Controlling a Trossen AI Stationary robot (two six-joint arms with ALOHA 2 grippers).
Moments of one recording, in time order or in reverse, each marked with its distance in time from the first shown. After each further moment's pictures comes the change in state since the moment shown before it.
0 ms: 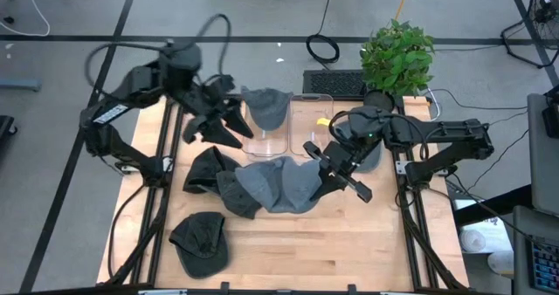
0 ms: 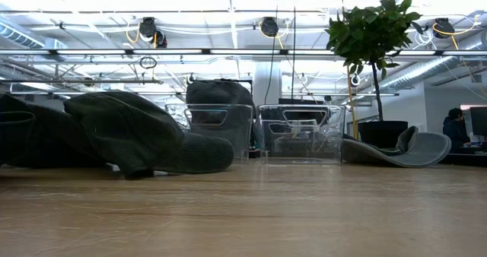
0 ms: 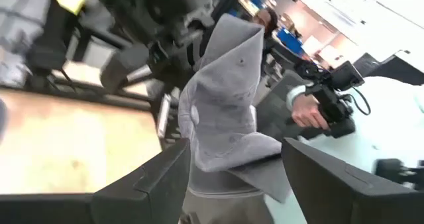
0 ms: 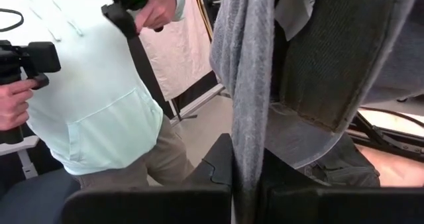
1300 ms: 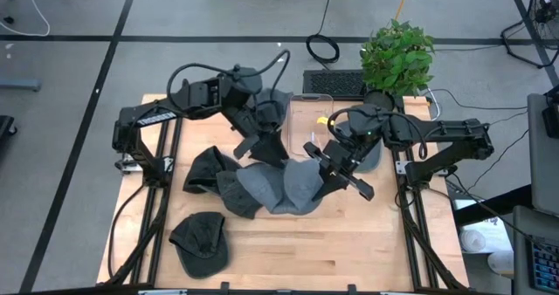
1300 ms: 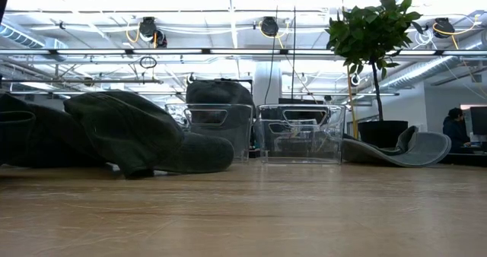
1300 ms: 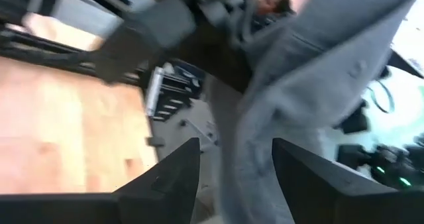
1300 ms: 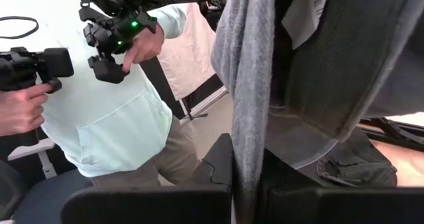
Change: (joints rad) left arm -0.091 0.229 0.000 0.132 0.032 -0.054; right arm -0.017 0.000 0.000 0.000 -0.053 0.035
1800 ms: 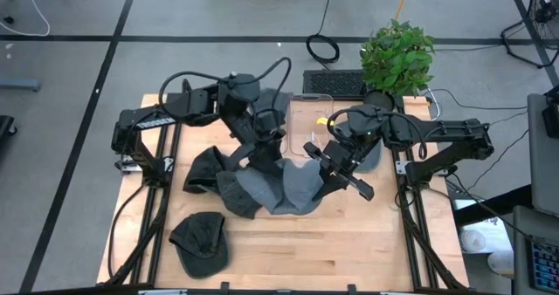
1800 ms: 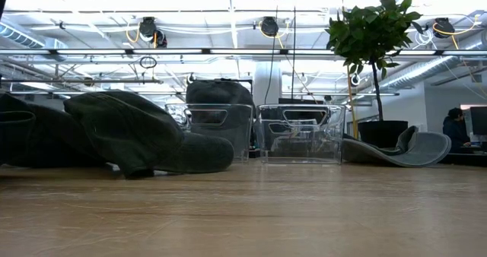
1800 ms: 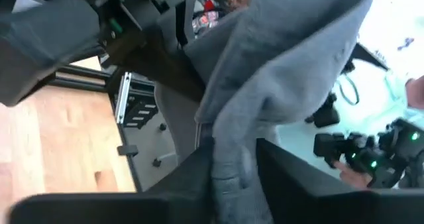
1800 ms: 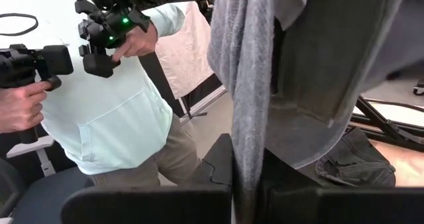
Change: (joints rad) left arm -0.055 0.000 0.000 0.102 0.031 -0.061; right arm 0.000 0.000 0.000 -0.006 0.000 -0.011
